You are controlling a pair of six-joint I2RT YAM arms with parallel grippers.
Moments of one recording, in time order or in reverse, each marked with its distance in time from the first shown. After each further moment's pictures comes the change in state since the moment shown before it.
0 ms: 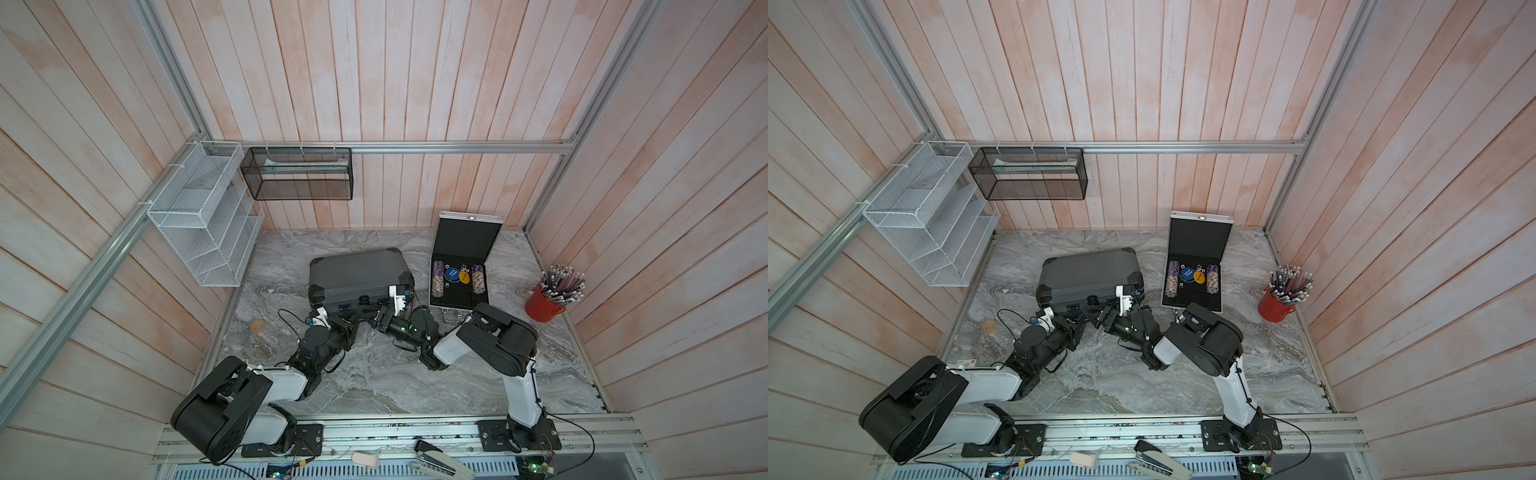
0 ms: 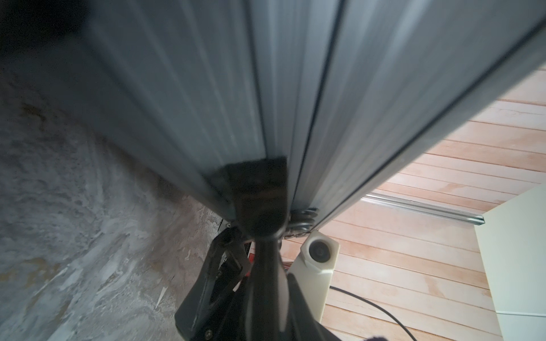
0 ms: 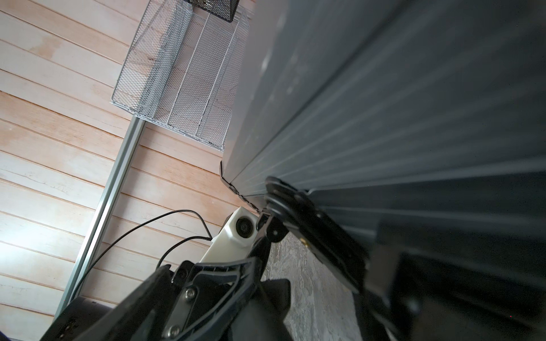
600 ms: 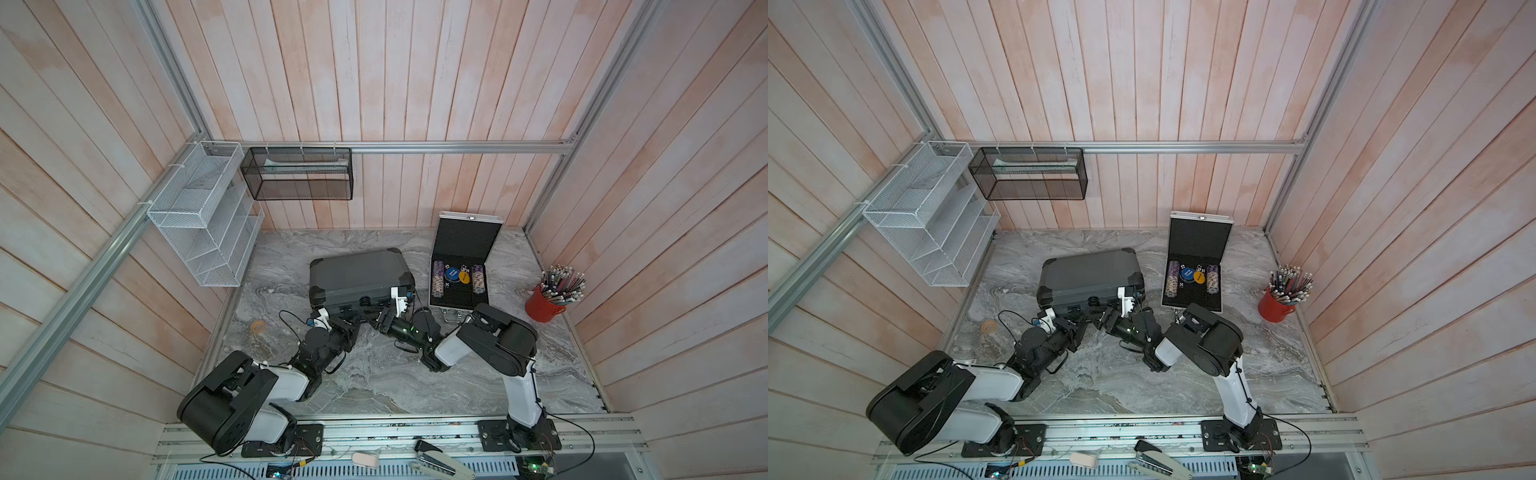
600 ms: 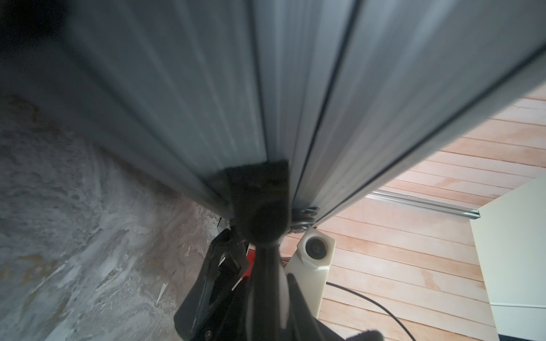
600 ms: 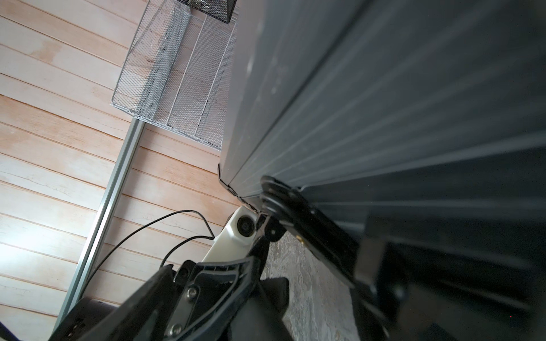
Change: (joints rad) left arm -0.006 0.039 -0.012 0.065 0.009 -0.003; right arm -0.002 0.000 -0.024 0.023 0.000 0.013
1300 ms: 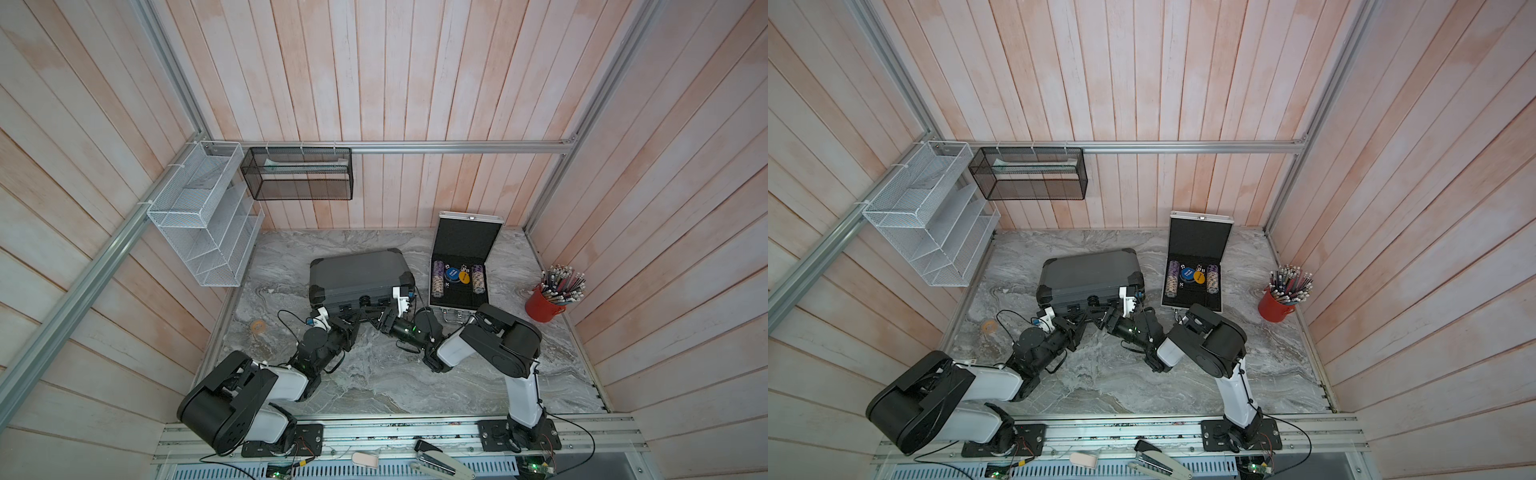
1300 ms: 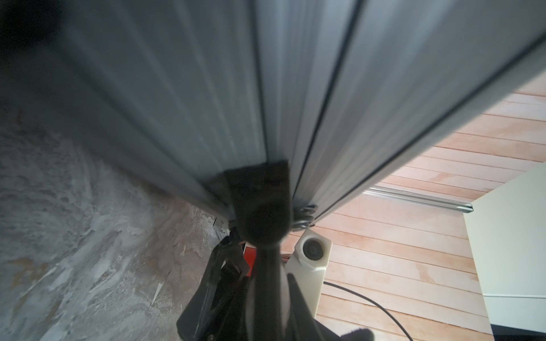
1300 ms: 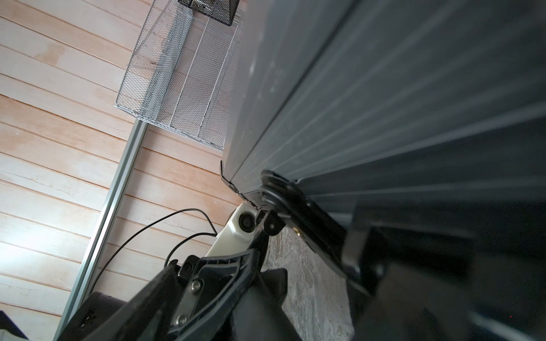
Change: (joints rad) left arm 0.015 0.000 -0.006 0.028 0.027 0.008; right arm -0.003 -0.033 -0.021 -0.007 0.000 0.002
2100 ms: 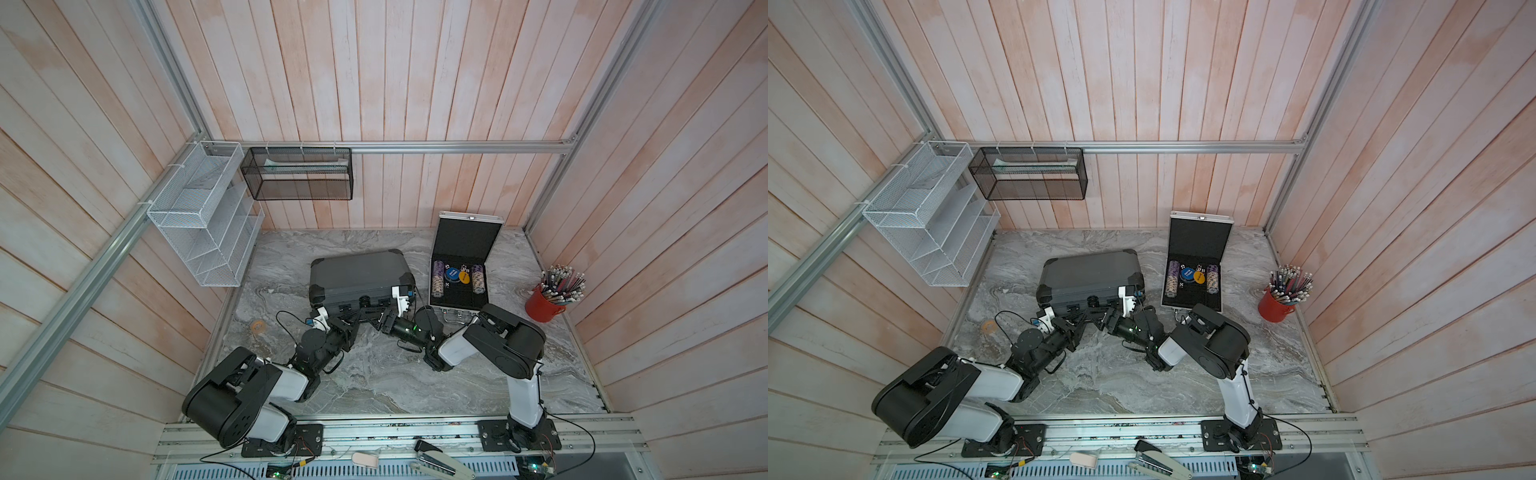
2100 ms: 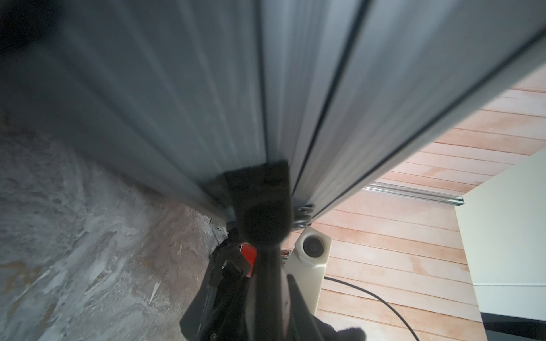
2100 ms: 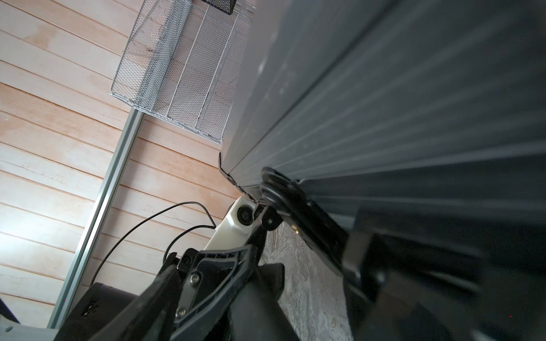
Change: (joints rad) left arm 0.015 0.057 -0.017 0.098 0.034 0.000; right arm -0.009 -0.019 -0.001 -0.043 -0.035 -0.037
